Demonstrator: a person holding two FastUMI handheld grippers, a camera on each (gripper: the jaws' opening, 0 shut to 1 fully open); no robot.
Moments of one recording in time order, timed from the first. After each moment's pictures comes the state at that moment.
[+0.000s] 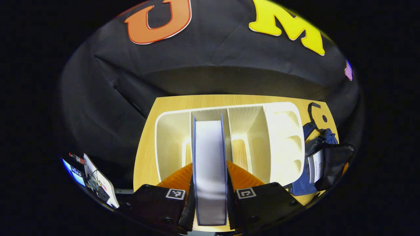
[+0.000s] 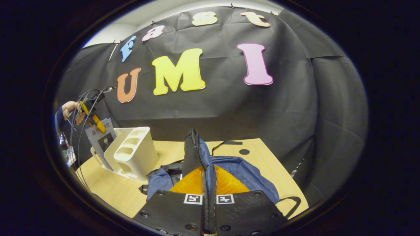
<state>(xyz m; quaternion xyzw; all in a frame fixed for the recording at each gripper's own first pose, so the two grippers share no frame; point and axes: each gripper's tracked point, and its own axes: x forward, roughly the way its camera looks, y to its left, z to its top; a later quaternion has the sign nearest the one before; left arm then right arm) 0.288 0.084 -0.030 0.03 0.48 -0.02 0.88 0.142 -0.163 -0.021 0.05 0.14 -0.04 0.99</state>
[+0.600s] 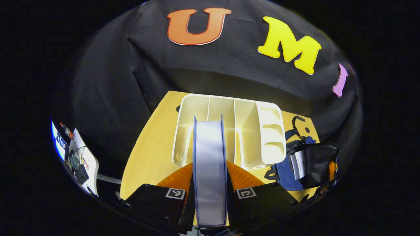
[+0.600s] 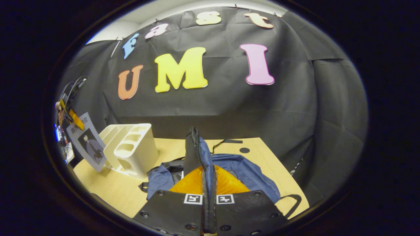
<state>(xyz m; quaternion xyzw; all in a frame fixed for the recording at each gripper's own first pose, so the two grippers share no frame) 0.168 0.121 -0.006 -0.10 0.42 -0.02 0.90 0.137 -0.148 -0.027 0.03 0.14 -0.04 0.99</state>
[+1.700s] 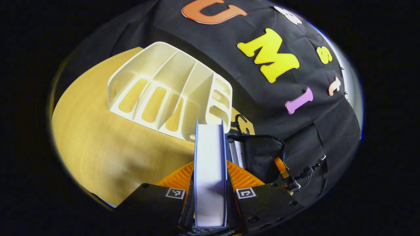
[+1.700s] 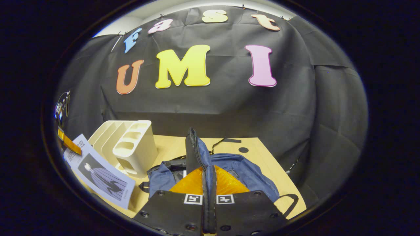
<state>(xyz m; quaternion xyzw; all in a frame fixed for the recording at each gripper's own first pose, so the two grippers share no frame) 0.083 -0.033 -0.055 -0.35 0.40 -0.23 0.82 0.137 -0.133 -0.015 0.01 0.16 -0.06 0.99</state>
